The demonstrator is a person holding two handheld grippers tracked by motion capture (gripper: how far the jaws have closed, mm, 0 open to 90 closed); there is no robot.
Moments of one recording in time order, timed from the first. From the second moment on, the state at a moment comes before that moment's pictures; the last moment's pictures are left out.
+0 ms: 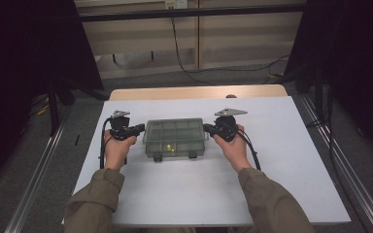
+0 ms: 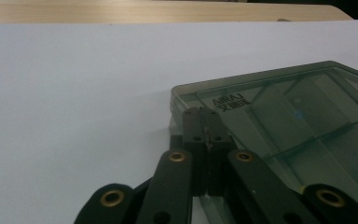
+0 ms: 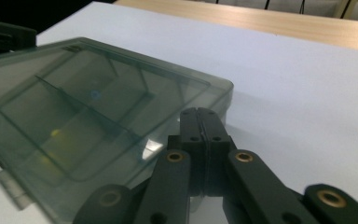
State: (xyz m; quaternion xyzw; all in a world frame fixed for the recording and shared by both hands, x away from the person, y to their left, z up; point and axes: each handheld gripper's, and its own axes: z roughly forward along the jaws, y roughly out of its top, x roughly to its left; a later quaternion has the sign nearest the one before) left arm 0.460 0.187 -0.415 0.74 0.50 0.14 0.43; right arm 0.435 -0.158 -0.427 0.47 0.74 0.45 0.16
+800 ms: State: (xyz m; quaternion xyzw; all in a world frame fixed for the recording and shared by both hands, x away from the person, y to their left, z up) left arm 0.417 0.180 -0.419 0.76 0.45 0.12 0.45; right arm 0.398 -0.139 -0.426 0.42 0.77 0.46 0.14
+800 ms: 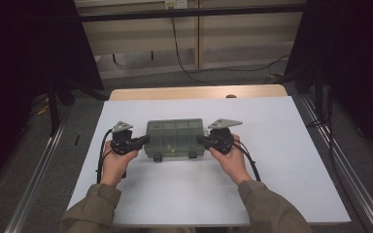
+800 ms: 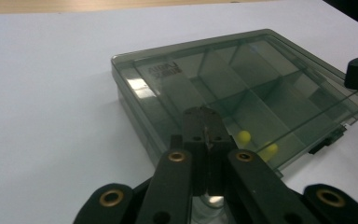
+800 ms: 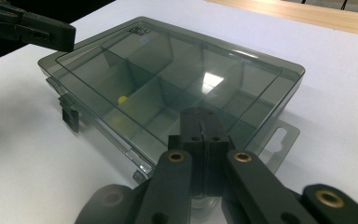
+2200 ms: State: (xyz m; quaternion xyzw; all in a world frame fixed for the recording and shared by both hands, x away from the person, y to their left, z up) left arm 0.388 0.176 -0.424 0.75 0.43 0.15 0.49; right arm 0.377 -0.147 -0.433 0.40 0.76 0.49 0.17
